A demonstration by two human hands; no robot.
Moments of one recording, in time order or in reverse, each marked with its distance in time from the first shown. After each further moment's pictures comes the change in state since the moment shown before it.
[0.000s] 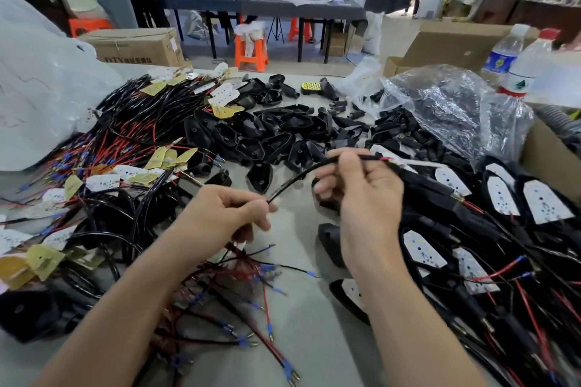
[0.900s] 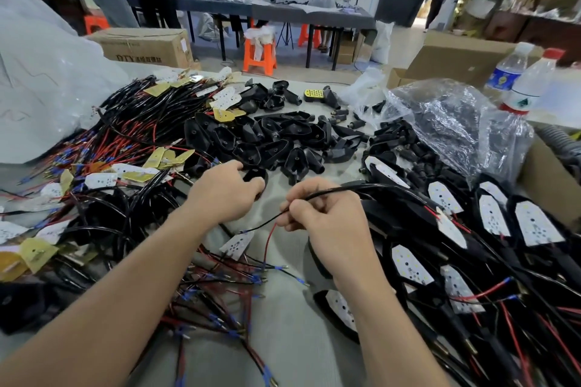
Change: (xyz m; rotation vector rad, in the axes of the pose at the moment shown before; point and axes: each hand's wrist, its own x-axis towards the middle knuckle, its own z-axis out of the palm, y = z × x) left_hand 0.076 -0.001 0.008 0.791 0.250 -0.261; right_hand -0.009 0.007 -0.009 -0.281 -0.359 0.120
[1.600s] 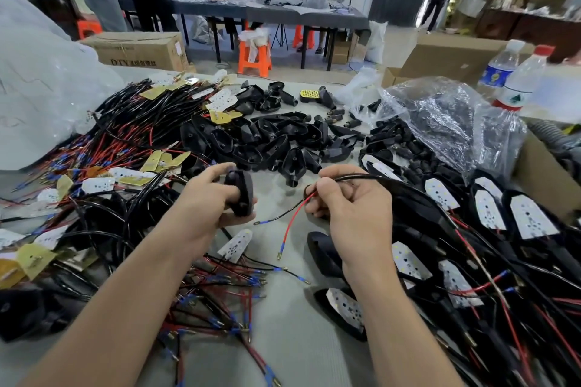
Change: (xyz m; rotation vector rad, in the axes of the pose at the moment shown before) left_hand -0.041 -0.008 -0.010 -1.284 -0.160 -0.161; right_hand 0.005 -0.003 -0.014 0.100 0.240 -0.089
